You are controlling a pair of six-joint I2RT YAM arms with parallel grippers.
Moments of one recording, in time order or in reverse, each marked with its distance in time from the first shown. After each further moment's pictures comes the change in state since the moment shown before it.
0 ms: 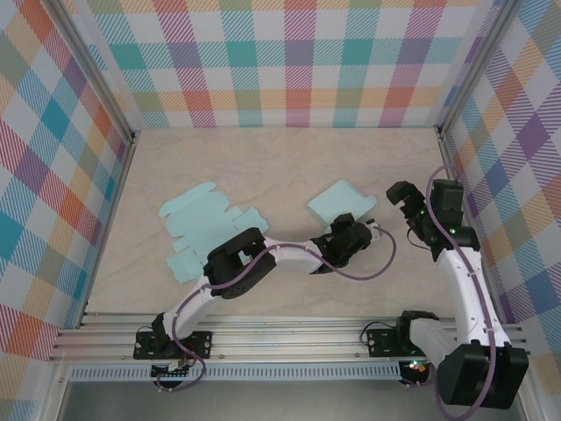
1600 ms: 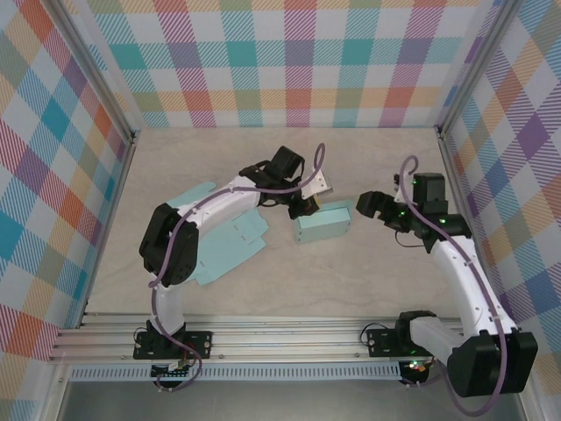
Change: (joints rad) left arm 0.445 -0.370 0.061 -0.787 1.162 -0.111; right arm 0.174 0.089 0.086 -0.092 -0.280 -0.345
